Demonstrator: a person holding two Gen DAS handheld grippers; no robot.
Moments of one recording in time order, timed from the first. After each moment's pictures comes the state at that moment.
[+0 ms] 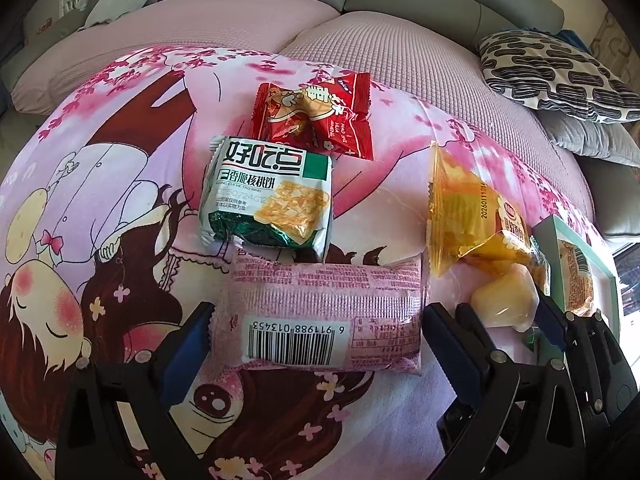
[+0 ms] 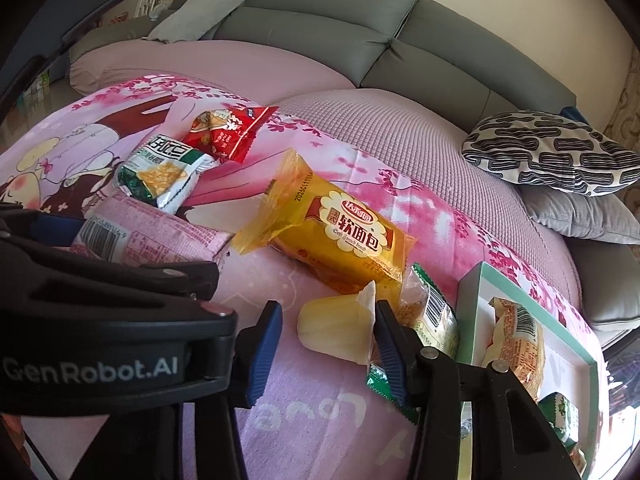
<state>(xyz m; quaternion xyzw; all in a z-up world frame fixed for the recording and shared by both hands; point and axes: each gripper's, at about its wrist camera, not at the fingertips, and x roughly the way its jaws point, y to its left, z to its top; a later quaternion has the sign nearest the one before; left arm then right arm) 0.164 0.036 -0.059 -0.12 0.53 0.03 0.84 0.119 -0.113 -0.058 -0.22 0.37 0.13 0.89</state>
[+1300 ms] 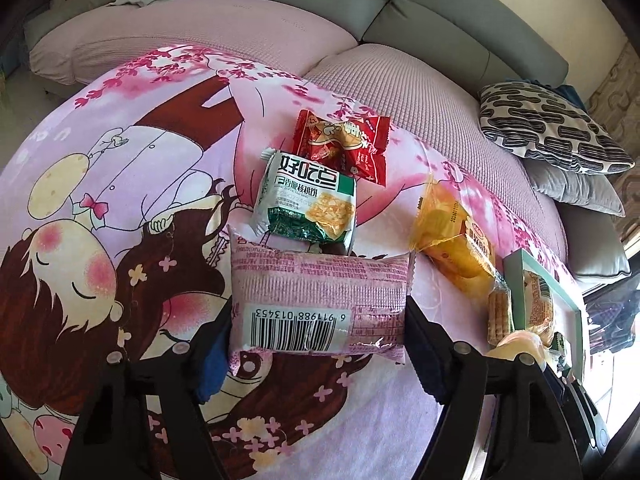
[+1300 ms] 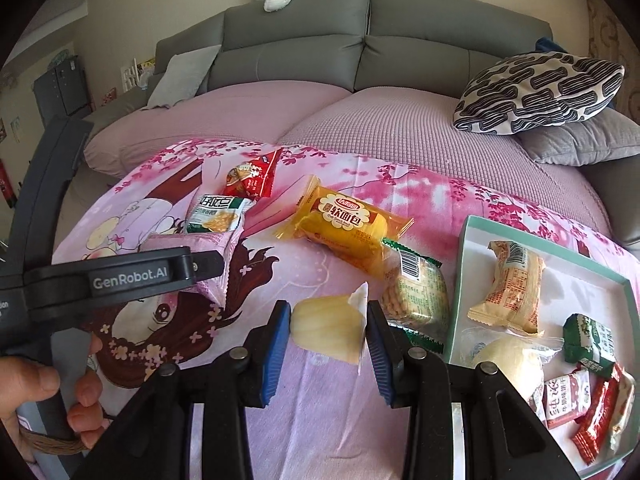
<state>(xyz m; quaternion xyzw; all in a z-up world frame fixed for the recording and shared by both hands) 0.126 0.063 -0.033 -0.20 0.49 0.03 0.85 0.076 -0.151 -0.012 -0.05 0.39 0.18 0.90</state>
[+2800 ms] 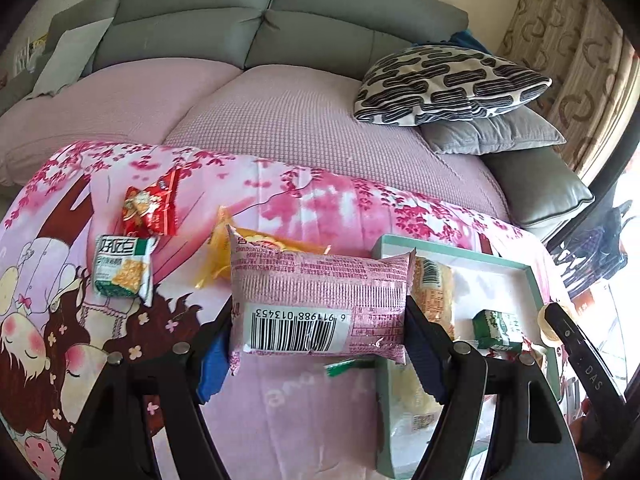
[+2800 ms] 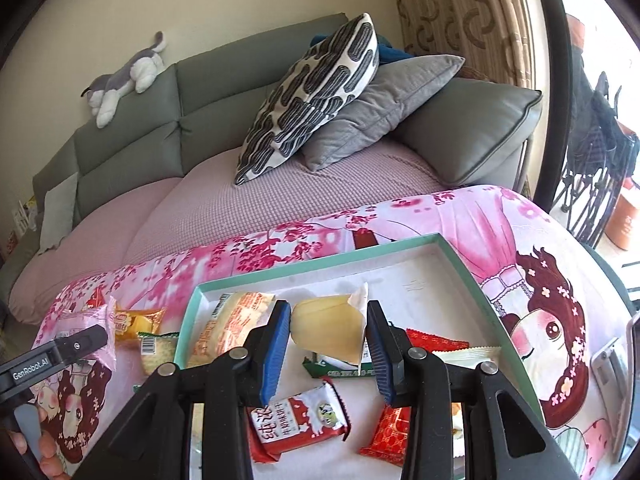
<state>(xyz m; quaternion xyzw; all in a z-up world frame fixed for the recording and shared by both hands) 0.150 -0.084 0.029 -0.10 0.45 -0.08 0.89 0.078 -0.375 0.025 0.11 0.33 -0.06 0.94</state>
